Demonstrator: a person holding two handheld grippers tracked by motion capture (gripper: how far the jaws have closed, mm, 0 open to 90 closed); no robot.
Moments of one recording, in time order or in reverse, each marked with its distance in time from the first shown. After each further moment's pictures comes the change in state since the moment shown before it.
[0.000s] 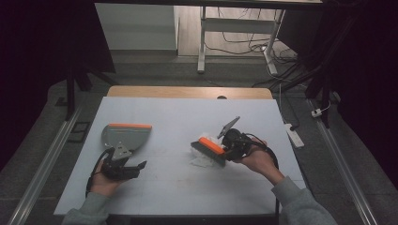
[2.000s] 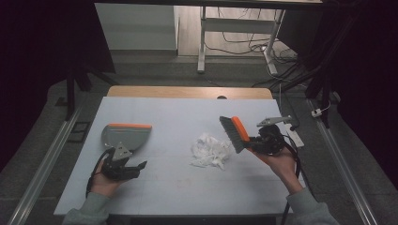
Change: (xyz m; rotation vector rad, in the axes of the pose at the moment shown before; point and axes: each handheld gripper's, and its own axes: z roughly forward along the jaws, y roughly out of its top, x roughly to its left) left arm -0.001 0.000 -0.001 -0.003 0.004 0.003; right arm -0.033 -0.074 -0.049 -0.341 -0.108 0.353
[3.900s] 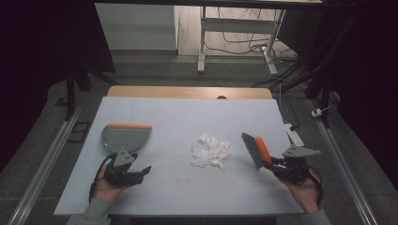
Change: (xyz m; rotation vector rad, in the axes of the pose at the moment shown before) left arm -0.018 -0.003 -0.005 -0.037 -0.048 -0.007; right arm -0.012 -0.098 -0.033 -0.117 -0.092 -0.036
